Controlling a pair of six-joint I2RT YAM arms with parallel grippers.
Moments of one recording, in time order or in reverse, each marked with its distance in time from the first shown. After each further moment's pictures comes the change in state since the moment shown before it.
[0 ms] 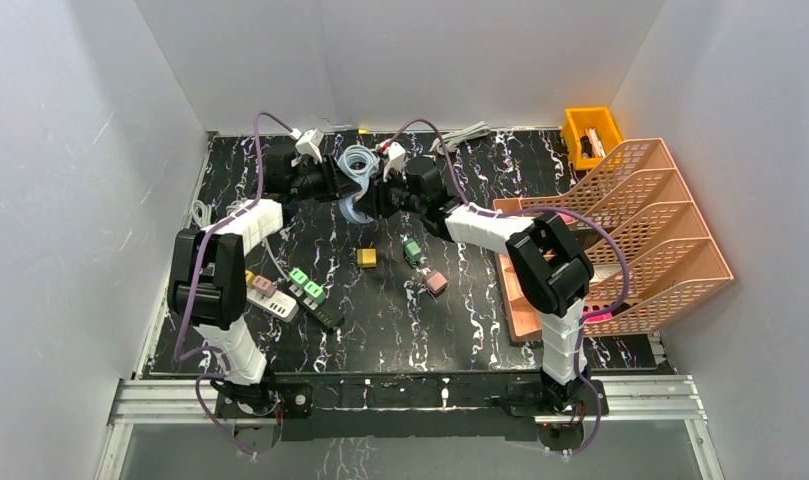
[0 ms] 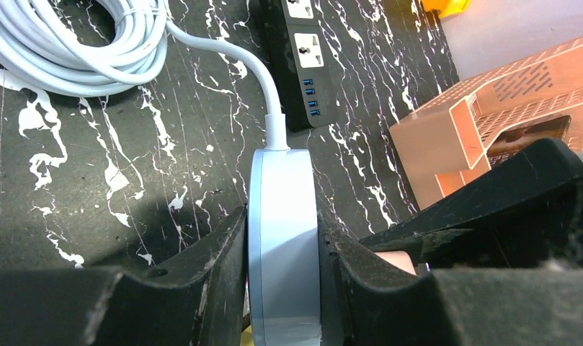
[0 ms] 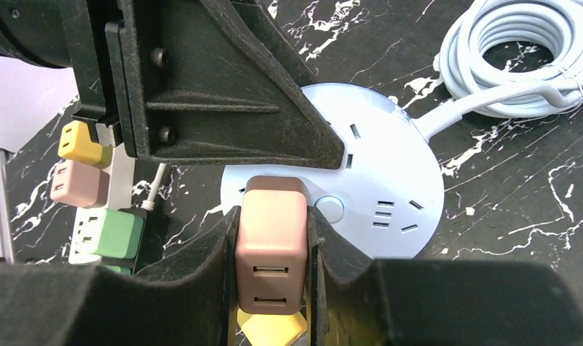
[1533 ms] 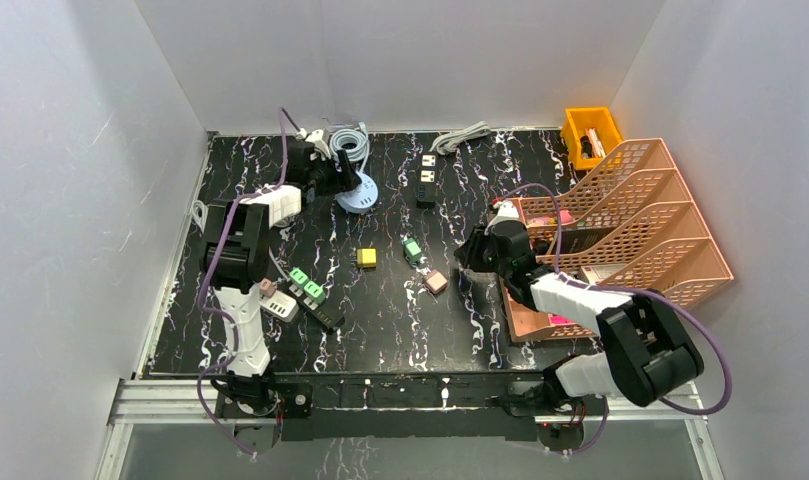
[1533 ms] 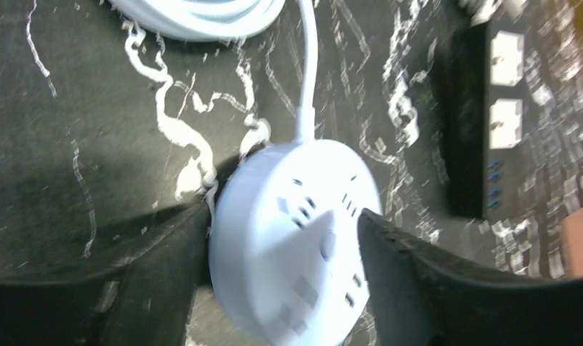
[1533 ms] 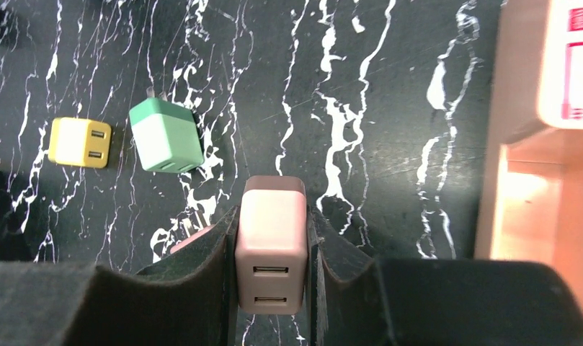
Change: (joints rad) left arm -0.032 0.327 0.245 0.020 -0.286 0.047; right arm -0.214 -0.678 -0.846 -0.085 0.393 0.195
